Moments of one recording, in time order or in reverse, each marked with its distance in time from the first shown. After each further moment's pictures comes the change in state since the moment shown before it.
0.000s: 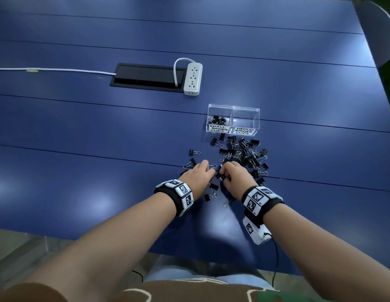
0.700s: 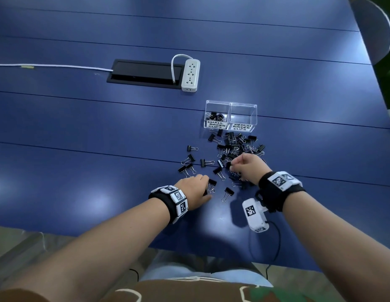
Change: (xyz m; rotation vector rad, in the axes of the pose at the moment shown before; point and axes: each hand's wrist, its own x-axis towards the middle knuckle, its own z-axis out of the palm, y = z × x) left_hand -0.029 0.012 0.006 -0.065 -0.169 -0.047; right_hand 0.004 0.017 -0.037 0.419 -0.034 0.351
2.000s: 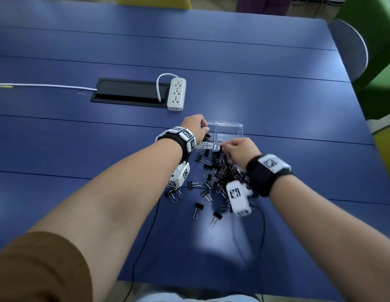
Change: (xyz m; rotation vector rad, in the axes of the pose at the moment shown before) left_hand 0.134 -0.004 -0.160 -0.474 0.437 -0.184; right_hand 0.045 -0.069 -0.048 0.074 0.151 -0.088
